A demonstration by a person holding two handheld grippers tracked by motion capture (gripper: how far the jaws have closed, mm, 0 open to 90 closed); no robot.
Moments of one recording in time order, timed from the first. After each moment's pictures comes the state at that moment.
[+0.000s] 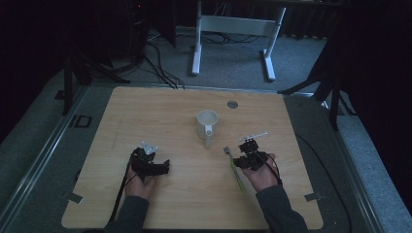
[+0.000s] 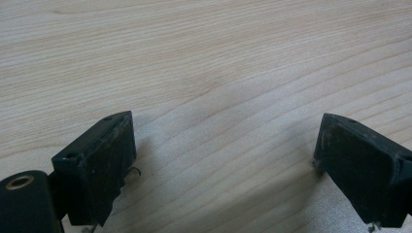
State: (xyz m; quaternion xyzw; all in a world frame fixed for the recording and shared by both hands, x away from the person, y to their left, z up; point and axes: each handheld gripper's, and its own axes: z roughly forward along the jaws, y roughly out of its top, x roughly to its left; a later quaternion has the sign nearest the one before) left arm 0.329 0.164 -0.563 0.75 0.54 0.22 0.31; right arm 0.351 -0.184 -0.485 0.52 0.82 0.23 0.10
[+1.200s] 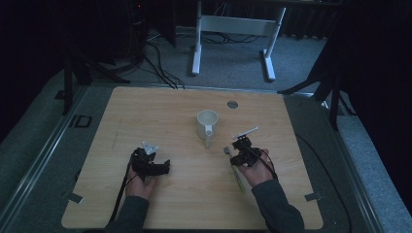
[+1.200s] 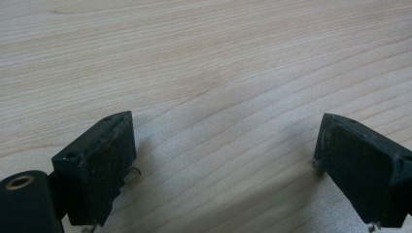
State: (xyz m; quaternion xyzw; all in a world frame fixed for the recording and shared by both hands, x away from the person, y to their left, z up) left arm 0.329 0.162 -0.563 0.75 0.54 0.22 0.31; right arm 0.363 -0.166 -0.484 0.52 0.83 0.18 0.08
